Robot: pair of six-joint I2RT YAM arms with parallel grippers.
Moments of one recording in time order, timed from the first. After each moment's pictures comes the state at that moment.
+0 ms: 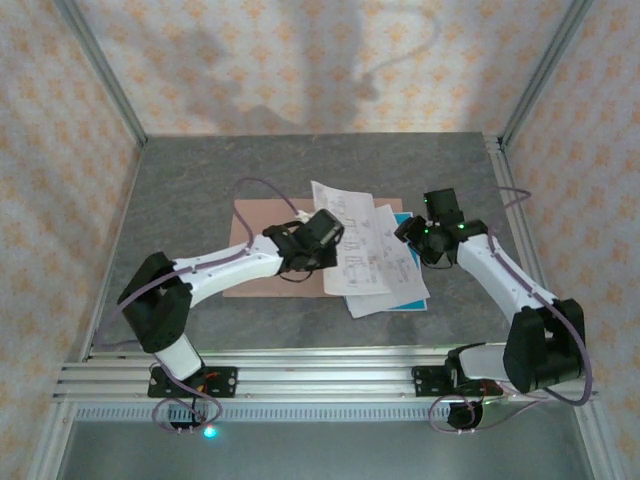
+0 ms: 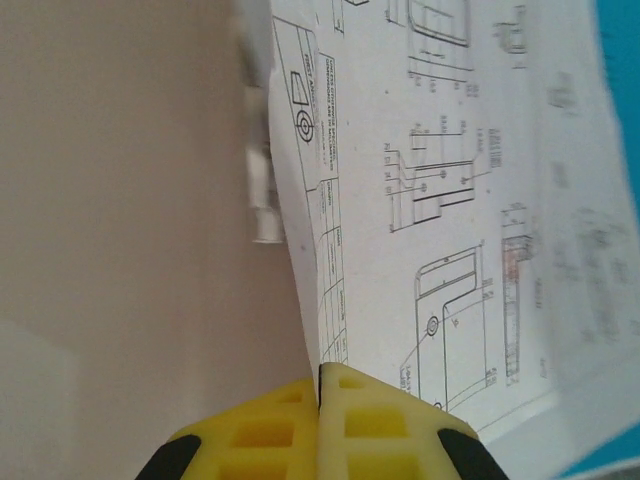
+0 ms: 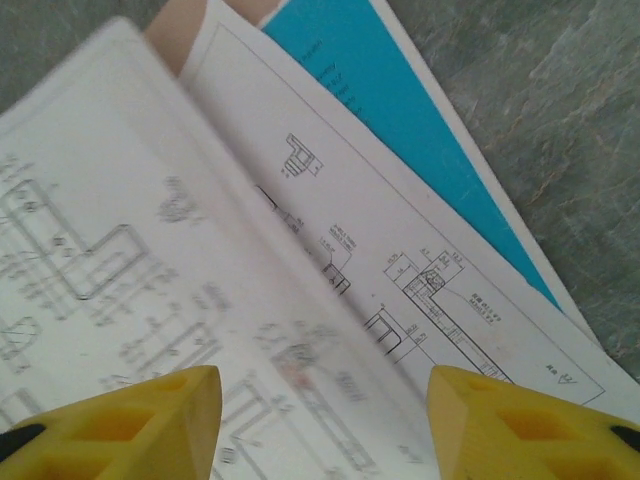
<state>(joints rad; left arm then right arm) -0.80 1.65 1.18 -0.60 -0.17 -0.89 0.24 1.32 0.91 -0.62 -0.15 0.88</state>
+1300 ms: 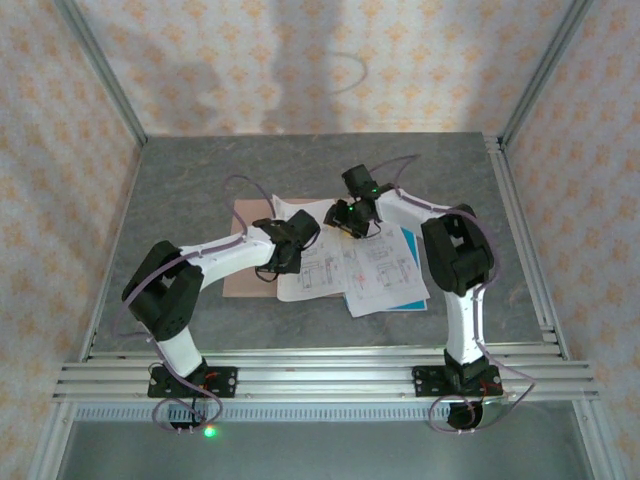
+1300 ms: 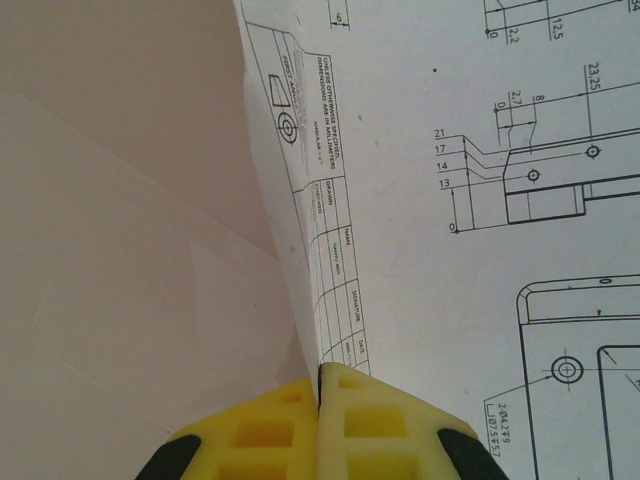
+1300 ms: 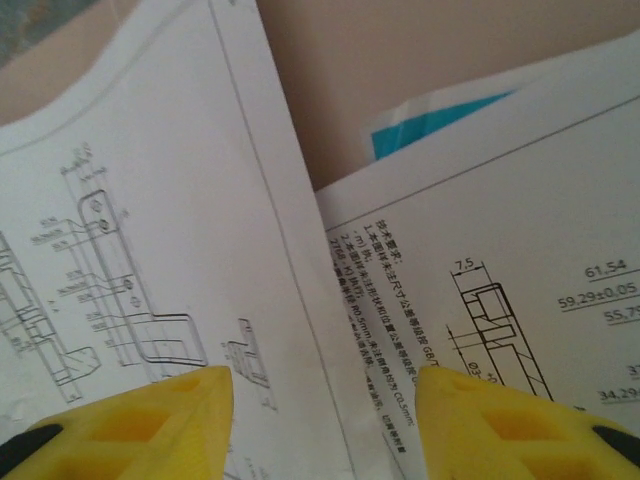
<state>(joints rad) -0.65 1.72 1.13 -0.79 -0.31 -0.65 0.49 2.06 1.46 -0.51 -0.29 0.81</state>
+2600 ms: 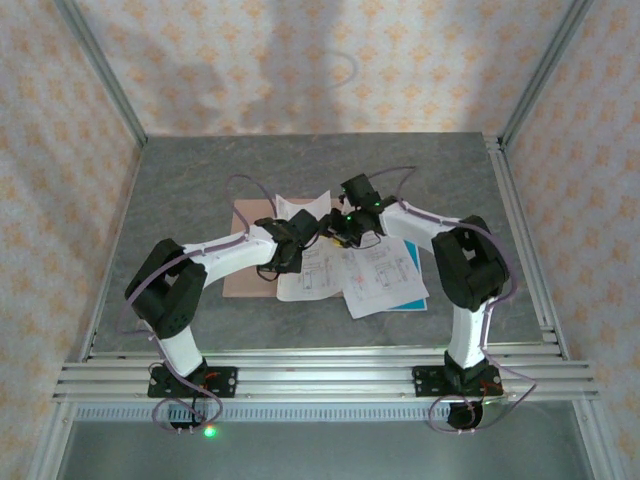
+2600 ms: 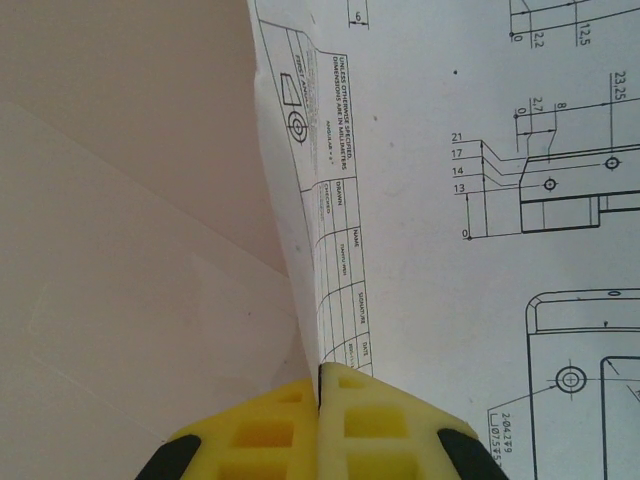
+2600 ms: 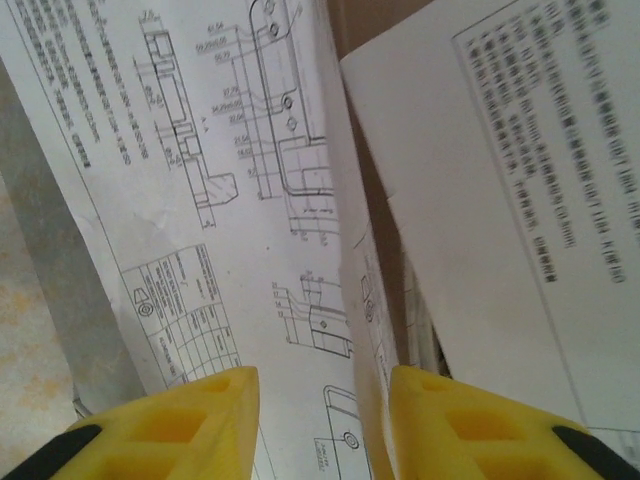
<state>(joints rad) -0.65 1.74 1.14 -0.80 -0.31 -0.64 0.55 1.91 1.29 -0.38 -0.47 0.83</state>
